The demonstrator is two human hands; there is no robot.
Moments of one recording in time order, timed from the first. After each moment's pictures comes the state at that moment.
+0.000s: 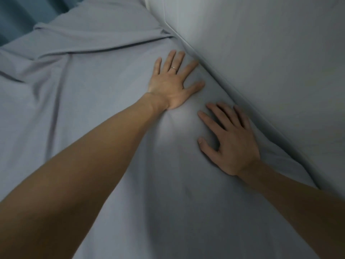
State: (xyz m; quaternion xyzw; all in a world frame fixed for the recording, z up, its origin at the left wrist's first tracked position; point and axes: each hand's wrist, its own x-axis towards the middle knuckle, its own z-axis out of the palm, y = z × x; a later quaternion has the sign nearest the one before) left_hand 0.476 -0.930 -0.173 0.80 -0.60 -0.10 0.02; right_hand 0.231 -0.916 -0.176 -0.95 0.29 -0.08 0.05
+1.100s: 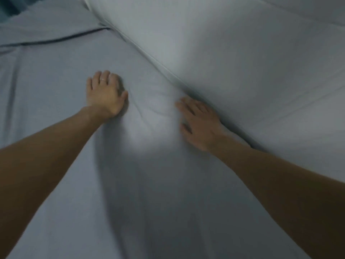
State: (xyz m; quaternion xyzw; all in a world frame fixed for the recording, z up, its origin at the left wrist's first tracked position) left_hand 0.366 -0.803 -0.137 0.86 -0.50 -0.05 0.02; right_hand 0.064 -0.859 -0.128 -0.93 0.35 -0.01 0.09
